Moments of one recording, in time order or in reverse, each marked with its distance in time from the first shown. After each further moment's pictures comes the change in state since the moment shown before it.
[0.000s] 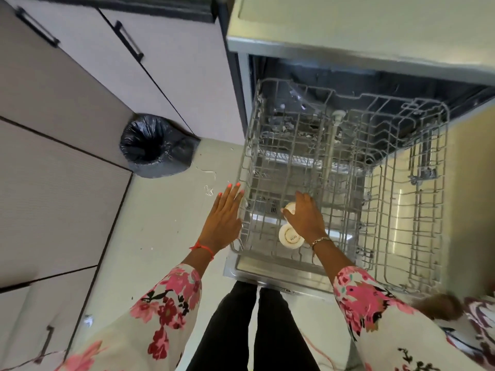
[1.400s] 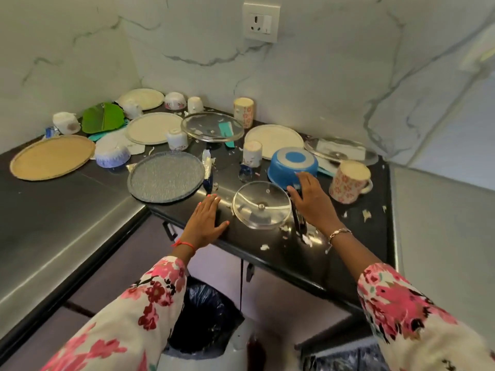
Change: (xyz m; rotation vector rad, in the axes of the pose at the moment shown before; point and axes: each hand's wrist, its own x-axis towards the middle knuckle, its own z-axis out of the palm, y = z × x) left_hand 0.256 -0.438 -0.388 -0.133 0.421 -0.239; right_hand 0.312 -0.538 -0.275 -0.038 0.531 -0.669
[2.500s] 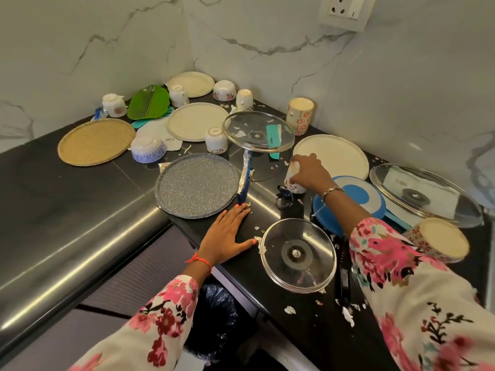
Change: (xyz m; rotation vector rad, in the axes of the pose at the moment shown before) left_hand 0.053 -0.034 0.009 0.053 0.009 -0.072; right_hand 0.223 -0.046 0.079 -0.083 -0.447 -0.007
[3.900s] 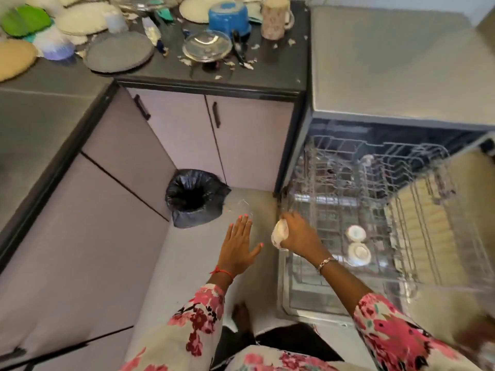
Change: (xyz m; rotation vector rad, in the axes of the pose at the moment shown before) left_hand -0.568 0.123 0.125 -0.033 -0.380 0.291; right_hand -0.731 -0.058 0.298 0.217 -0.055 0.492
